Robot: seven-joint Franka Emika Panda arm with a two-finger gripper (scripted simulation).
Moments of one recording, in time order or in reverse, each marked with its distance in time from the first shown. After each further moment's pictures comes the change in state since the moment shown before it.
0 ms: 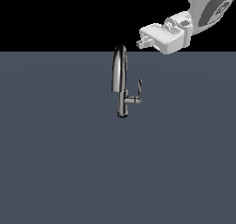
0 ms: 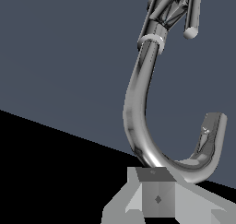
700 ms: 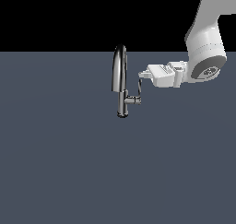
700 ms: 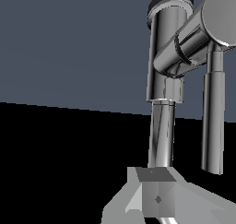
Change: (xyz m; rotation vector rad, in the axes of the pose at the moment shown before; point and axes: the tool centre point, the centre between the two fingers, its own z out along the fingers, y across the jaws) arm 0.117 0.009 0.019 0.291 -0.244 0.288
